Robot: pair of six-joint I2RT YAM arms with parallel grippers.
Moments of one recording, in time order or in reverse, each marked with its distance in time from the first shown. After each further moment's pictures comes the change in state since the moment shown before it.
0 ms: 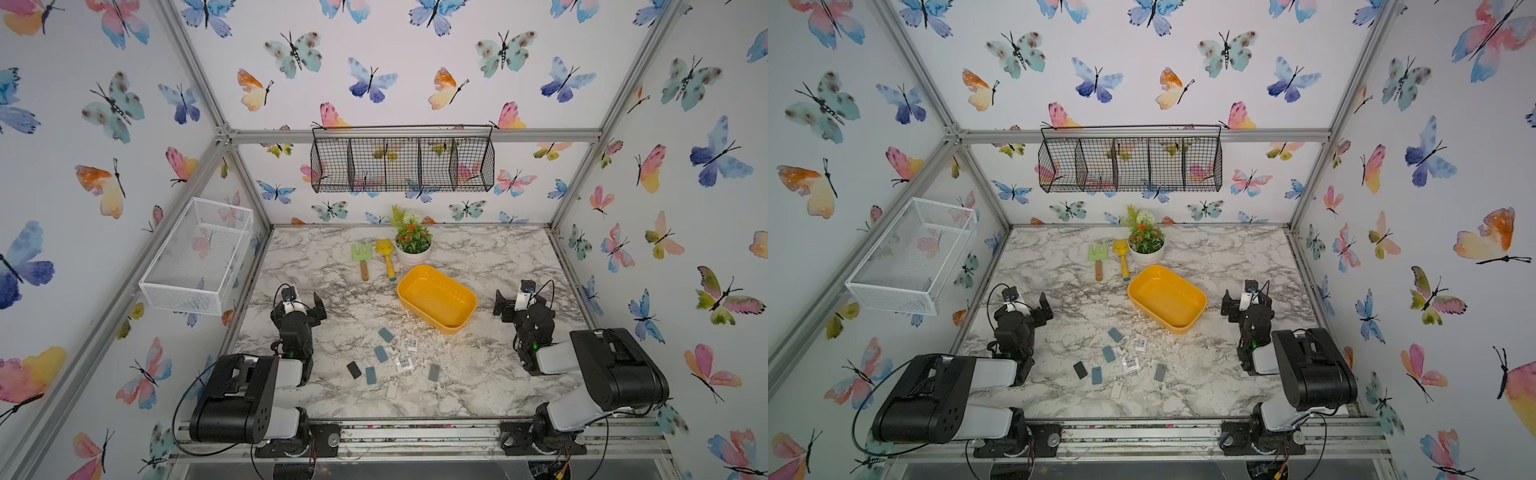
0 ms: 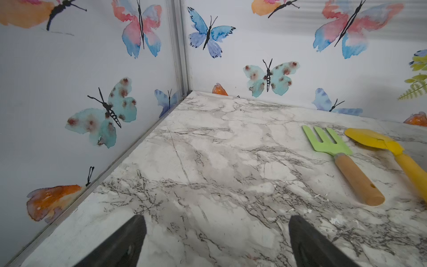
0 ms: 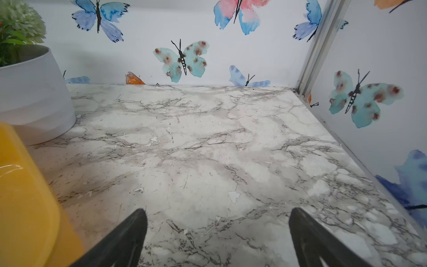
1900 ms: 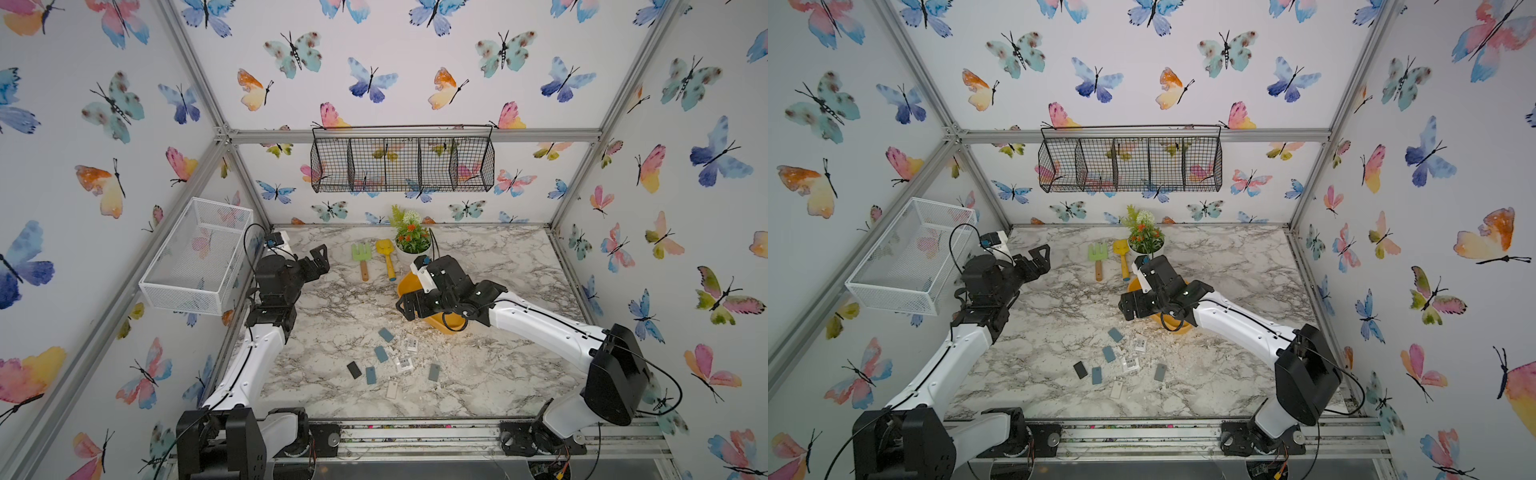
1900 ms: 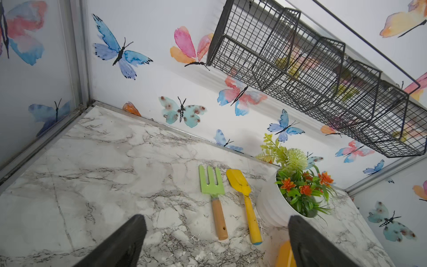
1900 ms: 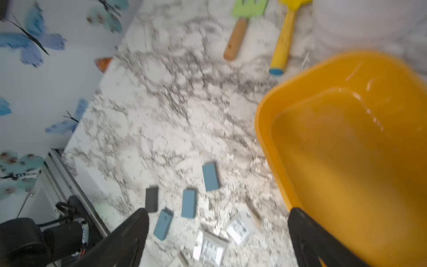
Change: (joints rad) left arm 0.097 -0.264 0.567 -0.818 0.497 -0.331; right arm 0.741 0.012 0.976 -1.610 -0.257 0.455
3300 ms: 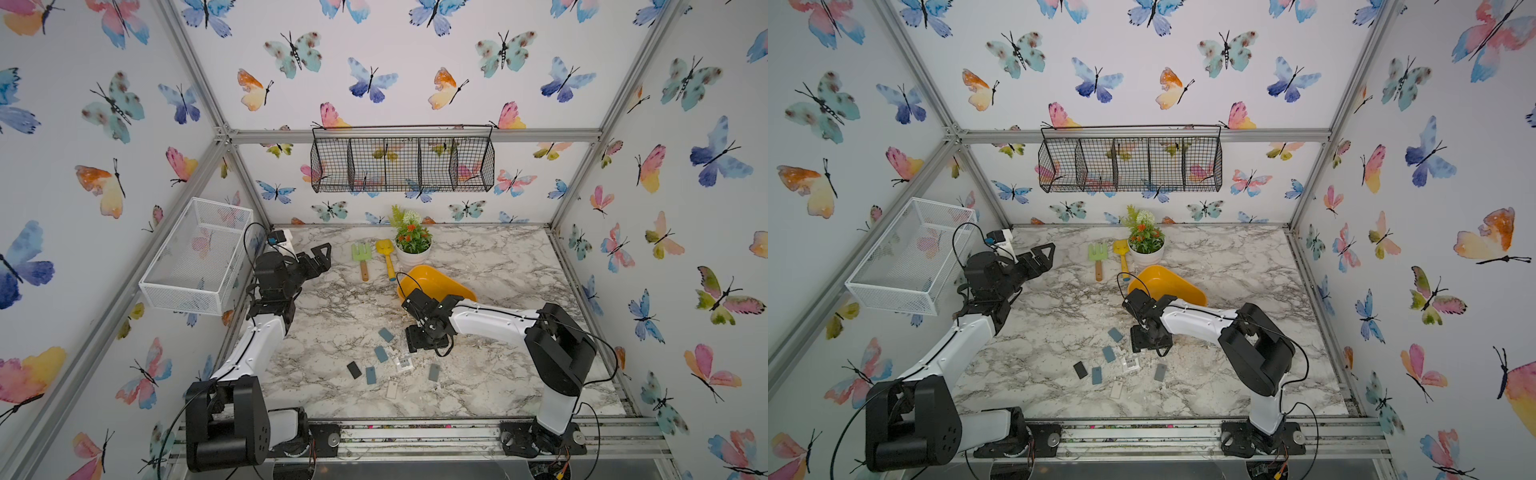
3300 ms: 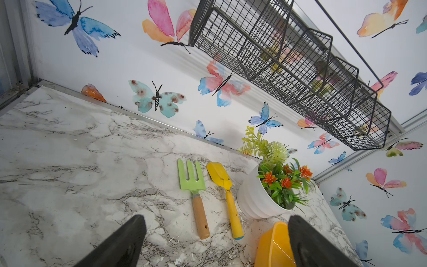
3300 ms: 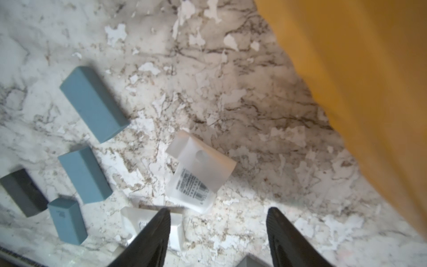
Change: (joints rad) left arm 0.035 0.146 0.036 0.105 0.198 -0.063; right arm 0.074 0.274 0.006 -0.196 0.113 0.249
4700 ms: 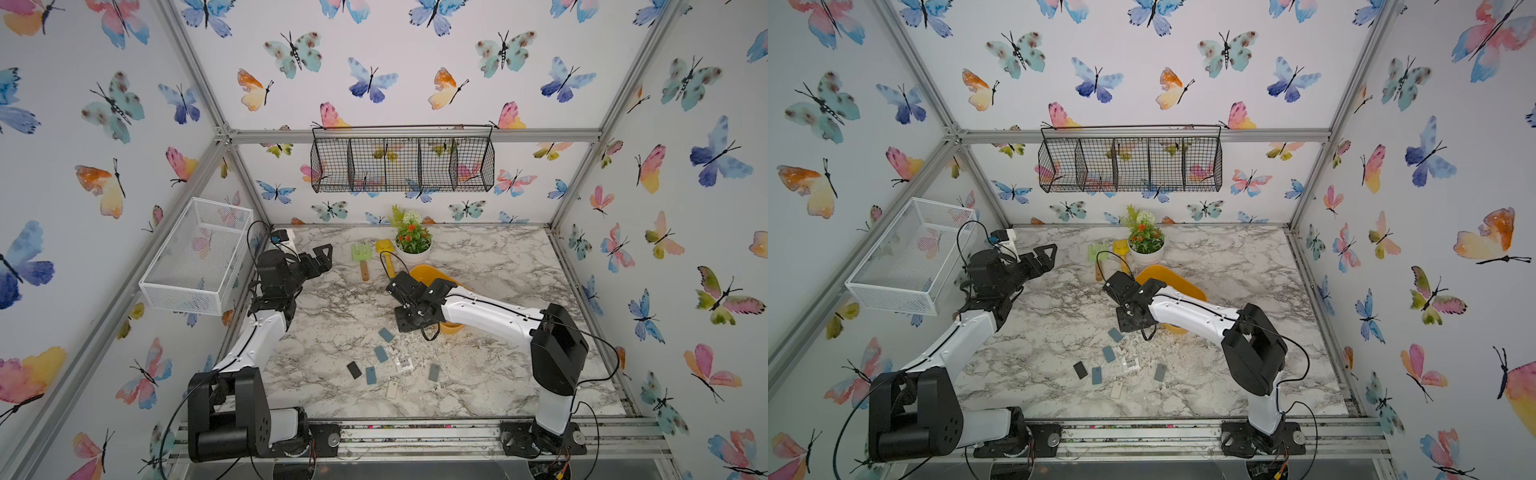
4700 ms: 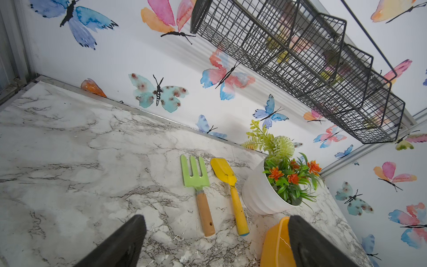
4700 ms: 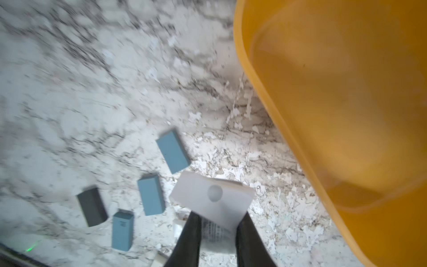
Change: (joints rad) left arm 0.000 0.038 0.019 -0.018 0.005 0.030; right arm 0.037 0.000 0.314 -0.130 0.153 -0.084
